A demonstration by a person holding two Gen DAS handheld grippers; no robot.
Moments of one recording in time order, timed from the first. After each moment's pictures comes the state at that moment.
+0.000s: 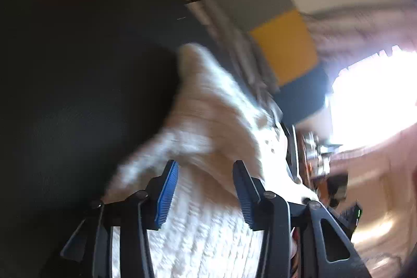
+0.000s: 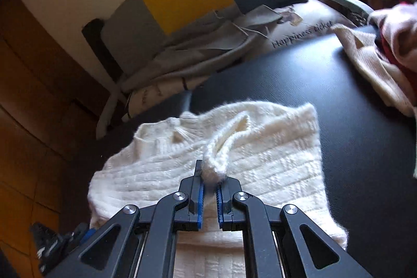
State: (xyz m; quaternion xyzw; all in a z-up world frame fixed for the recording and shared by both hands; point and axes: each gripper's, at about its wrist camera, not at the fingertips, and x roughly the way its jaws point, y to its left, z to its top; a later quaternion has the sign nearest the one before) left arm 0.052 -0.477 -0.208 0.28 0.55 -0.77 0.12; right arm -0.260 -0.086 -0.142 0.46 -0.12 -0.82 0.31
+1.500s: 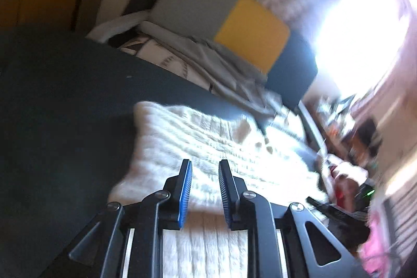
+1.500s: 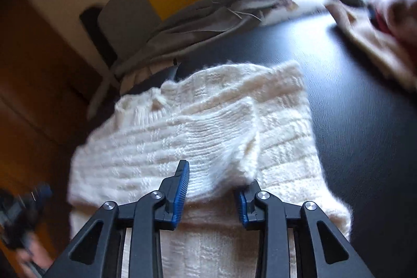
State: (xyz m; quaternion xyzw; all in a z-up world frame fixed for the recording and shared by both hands) left arm -0.047 -0.431 -0.163 0.31 0.30 -0.89 0.12; right arm -0.245 -0.083 -0.186 0.47 -0.07 -0.83 0.31
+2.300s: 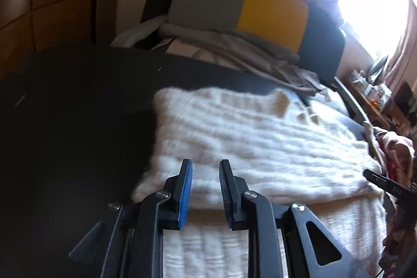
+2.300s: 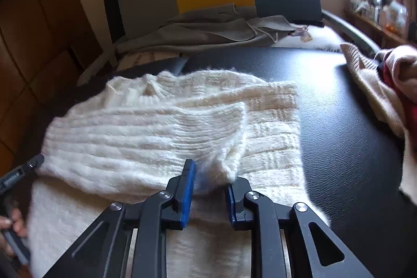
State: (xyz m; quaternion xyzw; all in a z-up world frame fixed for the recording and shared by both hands) left arm -0.014 -0.417 -0.193 0.34 0.21 -0.89 0.20; right arm -0.237 -0.090 -0.187 0.42 0.02 -0.84 0.33
